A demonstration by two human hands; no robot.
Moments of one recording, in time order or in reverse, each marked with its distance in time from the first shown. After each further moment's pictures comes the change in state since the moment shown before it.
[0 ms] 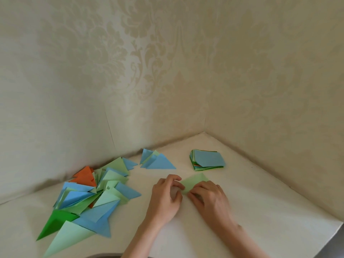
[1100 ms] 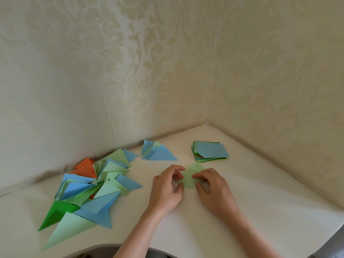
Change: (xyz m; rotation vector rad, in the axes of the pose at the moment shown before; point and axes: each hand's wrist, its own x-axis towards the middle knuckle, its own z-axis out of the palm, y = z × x) left_hand 0.004 -0.002 0.002 -0.085 -0.011 -0.080; right_hand 0.006 0.003 -0.002 0.314 -0.125 0.264
